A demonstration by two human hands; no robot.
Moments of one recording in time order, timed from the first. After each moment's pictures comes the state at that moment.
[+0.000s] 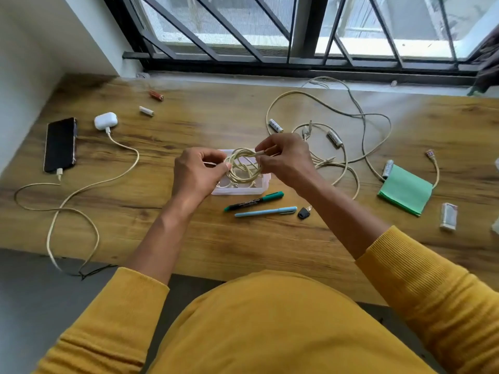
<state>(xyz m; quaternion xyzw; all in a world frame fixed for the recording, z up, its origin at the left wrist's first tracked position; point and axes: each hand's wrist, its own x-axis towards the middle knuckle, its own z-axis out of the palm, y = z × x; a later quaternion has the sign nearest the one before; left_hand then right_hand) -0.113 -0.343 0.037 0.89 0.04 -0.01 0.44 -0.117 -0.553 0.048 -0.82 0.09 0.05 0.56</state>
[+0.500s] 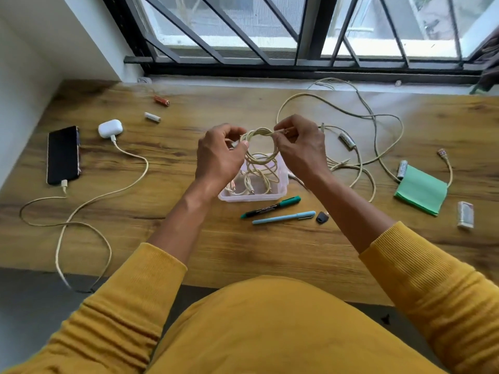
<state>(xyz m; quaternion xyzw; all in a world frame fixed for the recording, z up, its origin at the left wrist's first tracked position) -0.069 -0.351 0.052 0.89 -0.03 0.03 0.45 -0.093 -0.527 0.055 -0.86 0.12 -0.12 0.48</state>
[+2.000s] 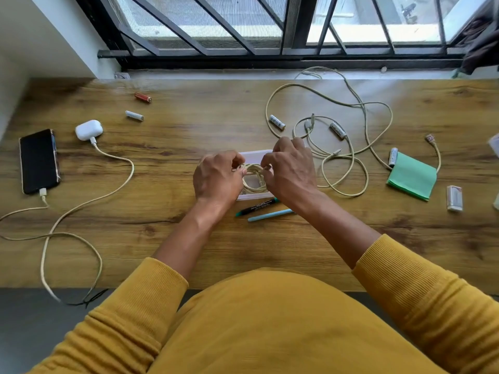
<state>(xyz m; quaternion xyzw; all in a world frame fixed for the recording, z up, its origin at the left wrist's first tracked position) -0.094 -0.355 0.015 0.96 -0.06 0.02 0.27 -0.122 -0.516 0.016 -0.99 0.03 -0.06 0.12</state>
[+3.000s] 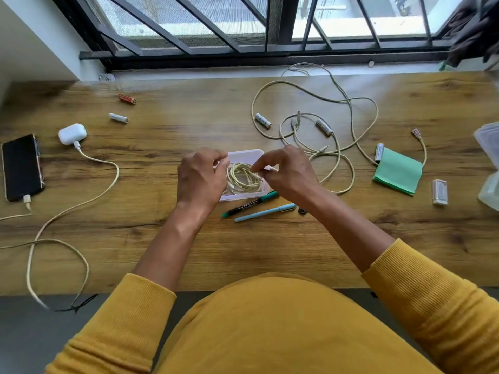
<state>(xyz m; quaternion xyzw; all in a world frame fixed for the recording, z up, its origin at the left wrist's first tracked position) -0.099 -0.356 0.031 0.94 -0.10 0.06 0.32 -0.132 -0.551 0.028 -0.94 0.04 0.02 0.35</state>
